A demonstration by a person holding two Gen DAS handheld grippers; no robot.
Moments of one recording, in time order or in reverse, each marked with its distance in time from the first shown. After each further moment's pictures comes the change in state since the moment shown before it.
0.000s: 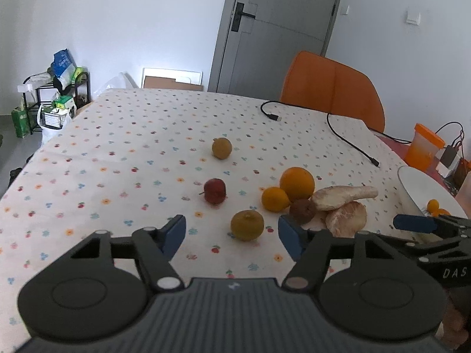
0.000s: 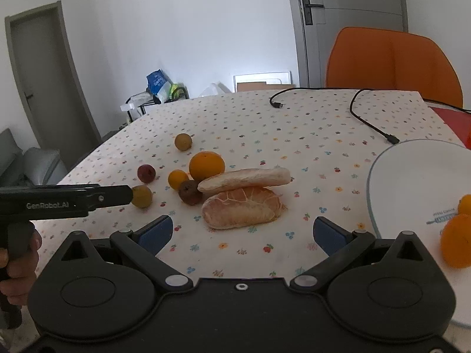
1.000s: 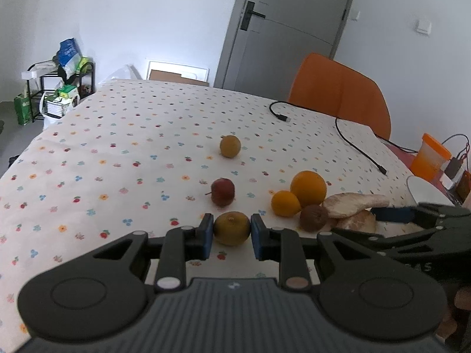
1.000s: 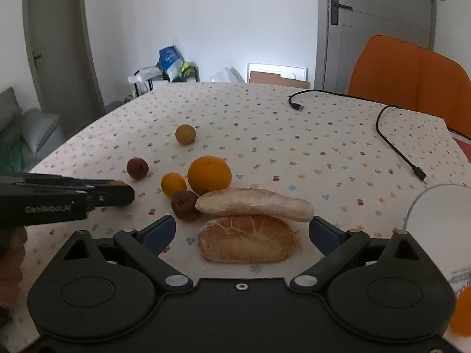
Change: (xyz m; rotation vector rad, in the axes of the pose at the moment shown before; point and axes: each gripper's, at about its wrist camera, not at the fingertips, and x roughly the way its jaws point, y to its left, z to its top) left arm 0.009 0.010 0.001 -0.064 -0.002 0.004; right arm 0.041 0.012 0.024 -0.152 0.066 -0.003
